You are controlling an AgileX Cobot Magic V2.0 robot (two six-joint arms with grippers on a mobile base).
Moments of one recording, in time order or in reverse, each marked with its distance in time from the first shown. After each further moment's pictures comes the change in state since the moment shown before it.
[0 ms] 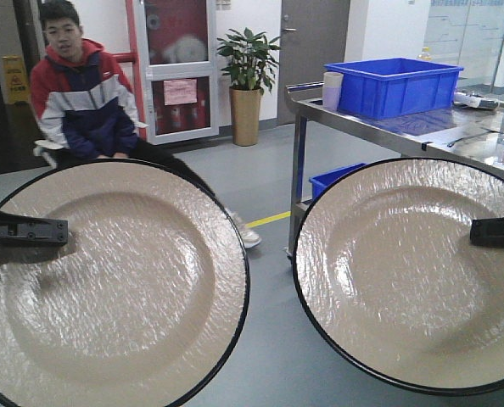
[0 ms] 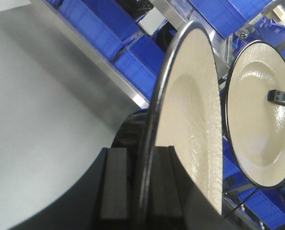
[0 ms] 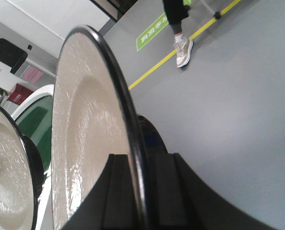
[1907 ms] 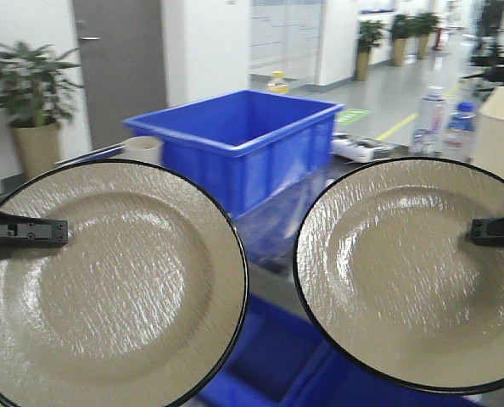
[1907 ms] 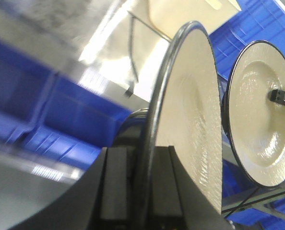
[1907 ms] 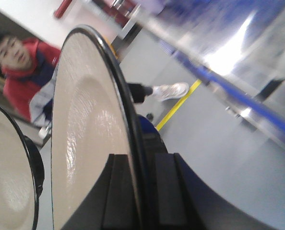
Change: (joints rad) left arm 0.000 0.000 0.000 0.004 -0.001 0.000; right arm 0.000 0.000 0.000 0.001 -0.001 -0.001
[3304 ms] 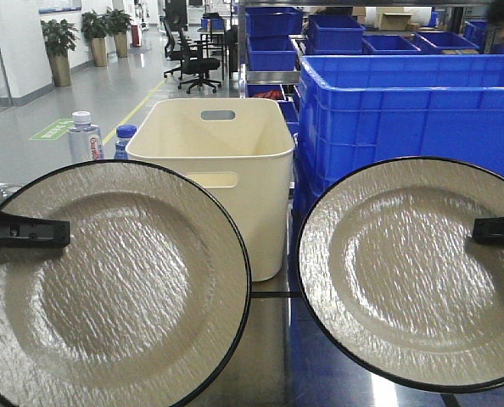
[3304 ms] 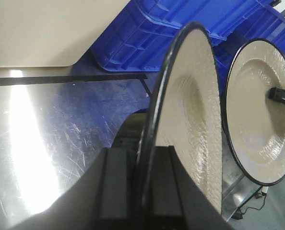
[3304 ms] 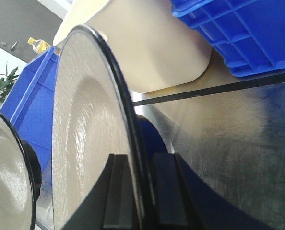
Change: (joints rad) left arm 0.000 0.000 0.000 -0.001 -0.002 0.000; right arm 0.000 0.000 0.001 -0.001 -0.008 -0.001
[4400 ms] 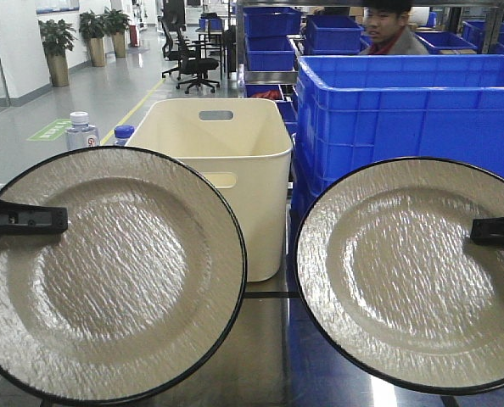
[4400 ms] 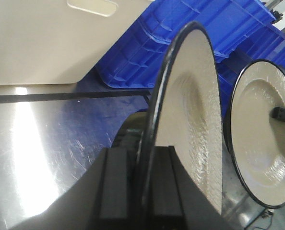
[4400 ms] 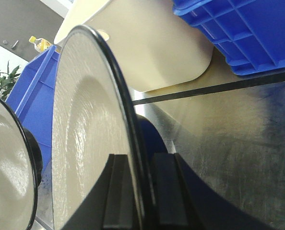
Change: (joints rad) left arm 0.000 0.000 0.000 -0.024 -0.063 0.008; right arm 0.000 0.000 0.000 0.001 0.006 0.000
